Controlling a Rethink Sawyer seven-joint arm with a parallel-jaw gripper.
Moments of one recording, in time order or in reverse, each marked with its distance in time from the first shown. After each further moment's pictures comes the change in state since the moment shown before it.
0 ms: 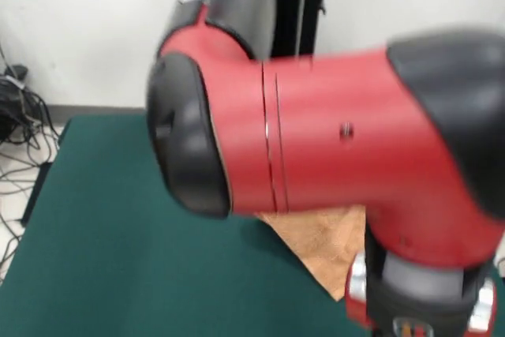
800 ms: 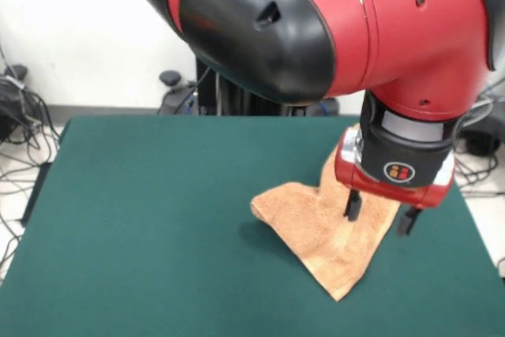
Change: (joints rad) arm -0.082 -0.181 -0.346 0.424 0.303 -0.005 0.304
